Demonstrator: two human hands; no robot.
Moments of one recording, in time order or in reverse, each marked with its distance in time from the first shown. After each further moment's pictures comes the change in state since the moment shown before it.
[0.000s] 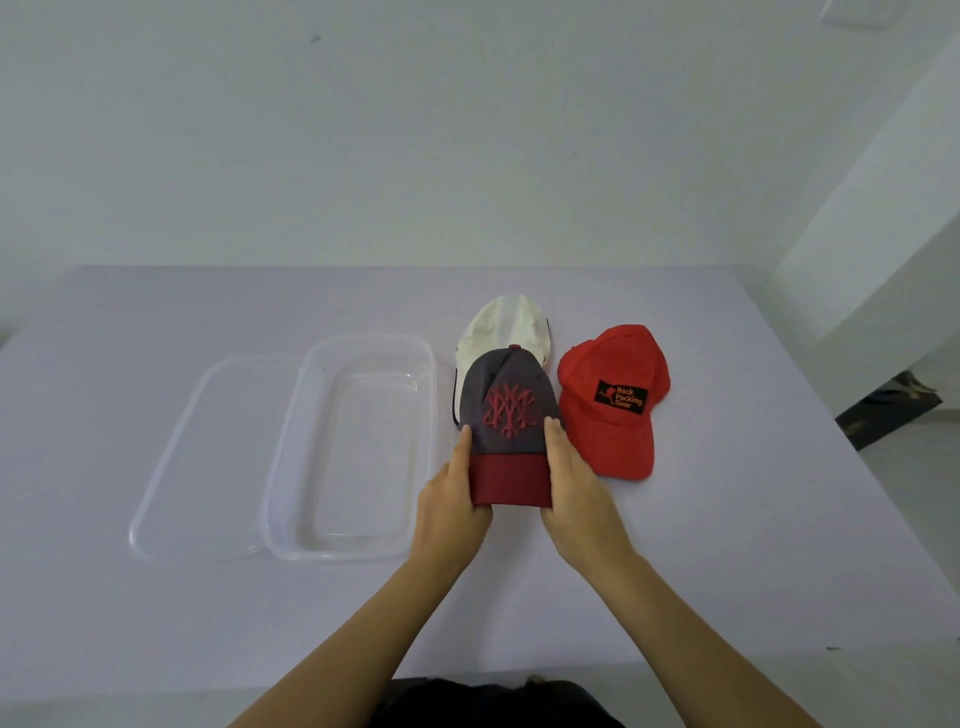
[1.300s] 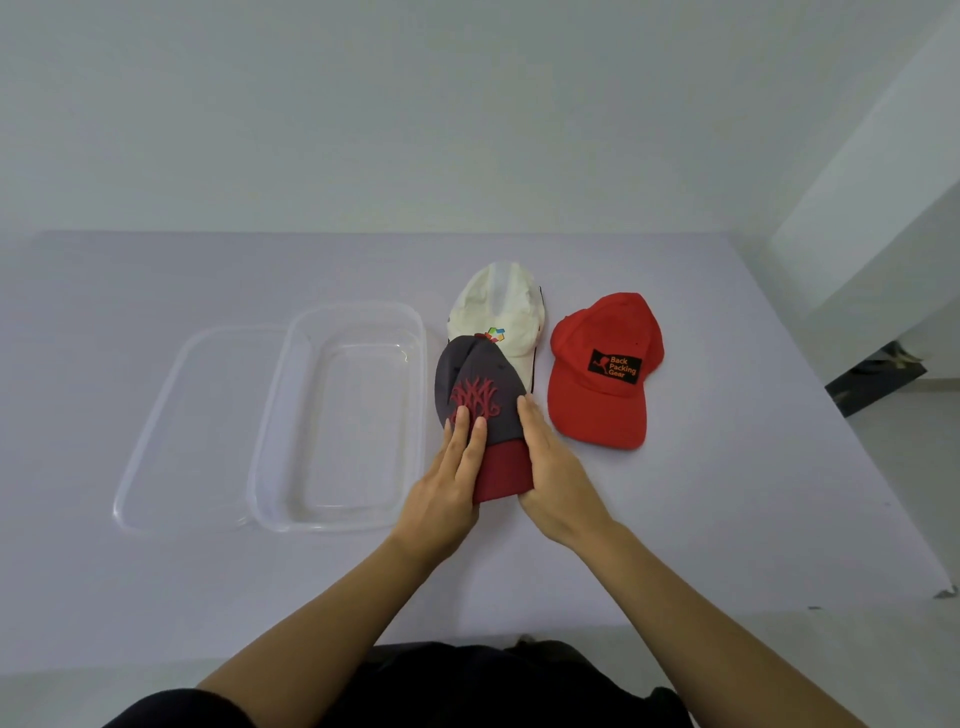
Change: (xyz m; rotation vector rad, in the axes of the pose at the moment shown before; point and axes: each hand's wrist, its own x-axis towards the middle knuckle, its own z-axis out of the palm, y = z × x) left_hand -0.008 -0.040 0.019 0.275 -0.010 0.452; right_hand -0.001 0.001 0.010 0.148 -0.216 0.009
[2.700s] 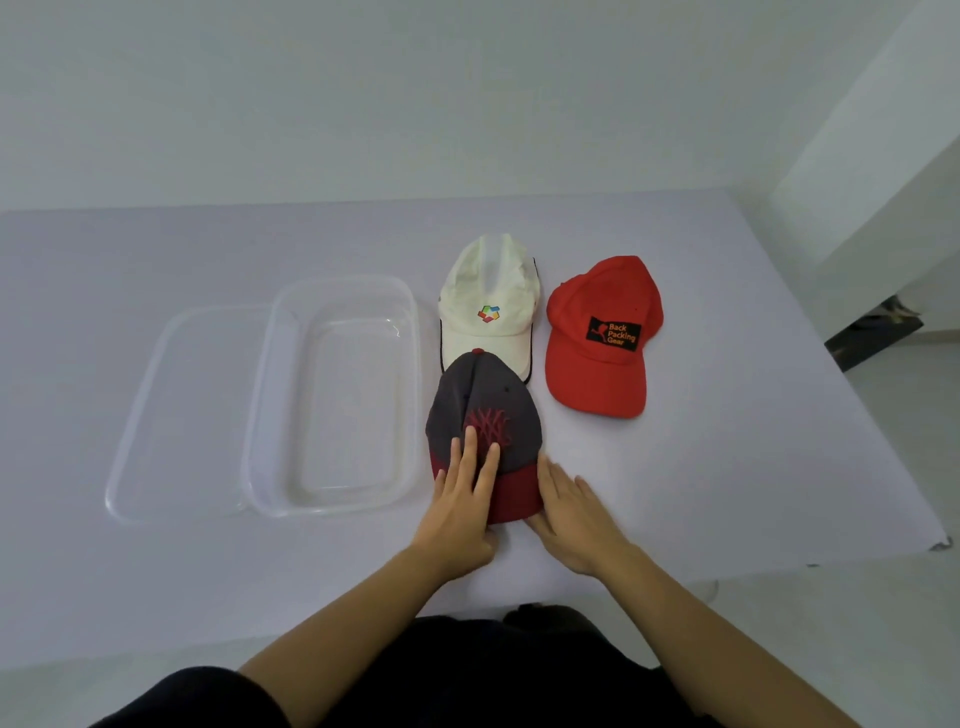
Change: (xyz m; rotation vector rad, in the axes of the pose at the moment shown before) left_hand -0.029 -0.004 0.040 0.019 -0.550 -0.196; right_hand -0.047 0.065 0.045 -0.330 -0.374 0.207
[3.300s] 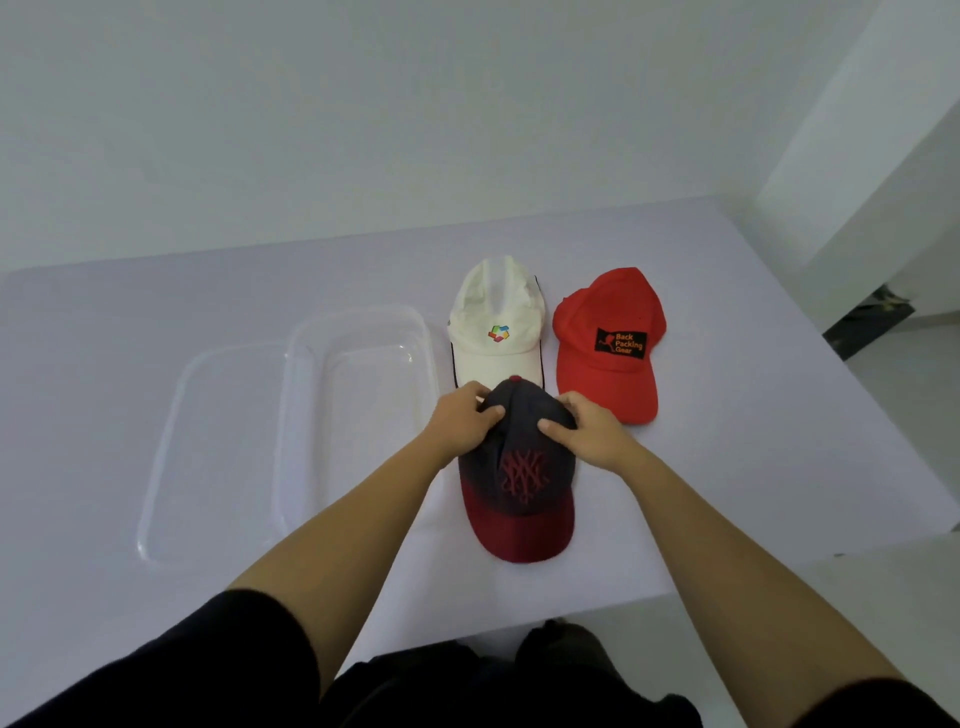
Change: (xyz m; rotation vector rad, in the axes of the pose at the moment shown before) left_hand 0.073 -0.007 -0.120 -0.506 0.008 -0.268; right_hand 0.056 -0.014 -0.092 0.622 0.166 0.161
